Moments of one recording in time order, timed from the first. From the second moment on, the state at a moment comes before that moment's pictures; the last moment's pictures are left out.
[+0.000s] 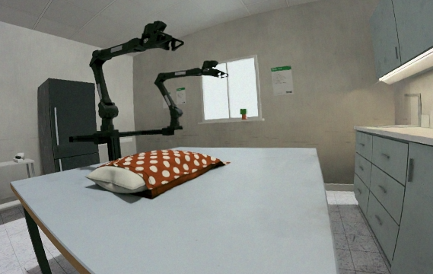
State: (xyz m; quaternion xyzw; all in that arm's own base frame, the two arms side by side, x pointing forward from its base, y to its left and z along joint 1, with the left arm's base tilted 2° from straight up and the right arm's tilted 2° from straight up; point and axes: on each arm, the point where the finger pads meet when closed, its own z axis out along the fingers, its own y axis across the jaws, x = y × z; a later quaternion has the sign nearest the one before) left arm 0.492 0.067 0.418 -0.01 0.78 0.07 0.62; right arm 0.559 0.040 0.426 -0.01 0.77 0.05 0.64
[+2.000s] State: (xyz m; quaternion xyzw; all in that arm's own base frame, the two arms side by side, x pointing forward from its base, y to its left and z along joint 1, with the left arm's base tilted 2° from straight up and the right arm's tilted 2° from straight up) left arm 0.520 -0.001 0.493 0.00 0.71 0.00 0.71; right arm 0.520 -0.008 0.479 0.00 0.72 0.00 0.70
